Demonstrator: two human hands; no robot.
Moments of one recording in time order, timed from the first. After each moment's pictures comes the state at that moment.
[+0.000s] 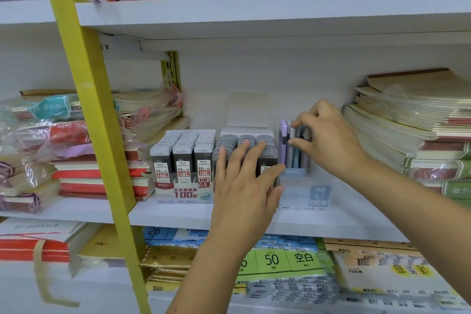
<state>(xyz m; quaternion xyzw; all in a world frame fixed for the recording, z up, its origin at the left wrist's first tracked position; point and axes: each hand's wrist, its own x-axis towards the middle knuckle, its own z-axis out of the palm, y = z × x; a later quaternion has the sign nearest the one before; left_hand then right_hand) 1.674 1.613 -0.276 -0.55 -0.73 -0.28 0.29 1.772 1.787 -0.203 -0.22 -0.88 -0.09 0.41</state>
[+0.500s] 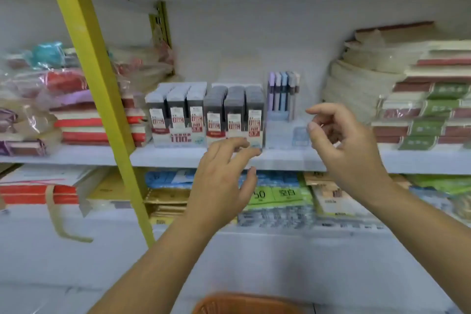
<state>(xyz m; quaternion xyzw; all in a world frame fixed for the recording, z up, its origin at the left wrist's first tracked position) 1.689 1.563 -0.324 -0.60 -0.67 -0.36 0.26 1.861 1.698 -0.267 -0.12 -0.82 0.22 0.52</state>
